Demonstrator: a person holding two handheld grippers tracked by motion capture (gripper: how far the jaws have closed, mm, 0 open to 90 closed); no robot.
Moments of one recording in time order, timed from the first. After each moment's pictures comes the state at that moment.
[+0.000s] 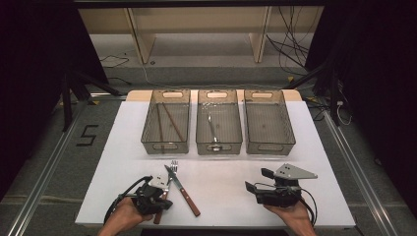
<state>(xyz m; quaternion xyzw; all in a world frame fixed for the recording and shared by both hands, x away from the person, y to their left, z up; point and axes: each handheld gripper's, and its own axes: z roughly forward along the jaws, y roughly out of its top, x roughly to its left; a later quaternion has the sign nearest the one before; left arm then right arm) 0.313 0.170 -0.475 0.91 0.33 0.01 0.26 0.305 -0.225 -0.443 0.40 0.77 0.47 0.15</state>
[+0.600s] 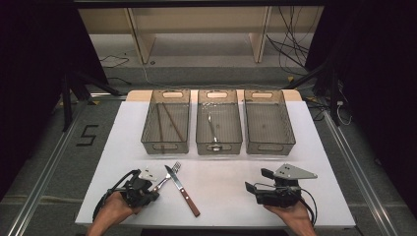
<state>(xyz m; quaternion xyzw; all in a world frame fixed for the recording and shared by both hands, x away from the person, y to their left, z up) 0.327 0.199 -0.472 0.90 0.37 0.06 0.23 0.305 -0.225 -0.443 0.40 0.77 0.47 0.15</state>
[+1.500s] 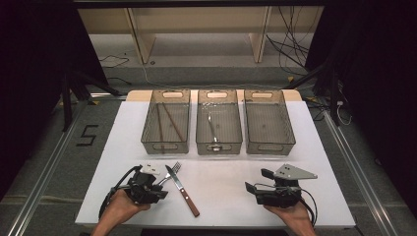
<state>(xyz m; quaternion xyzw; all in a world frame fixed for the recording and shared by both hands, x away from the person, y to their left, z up) 0.330 0.179 -0.455 0.86 0.42 0.05 0.28 0.304 -0.225 -0.443 0.40 0.77 0.47 0.15</state>
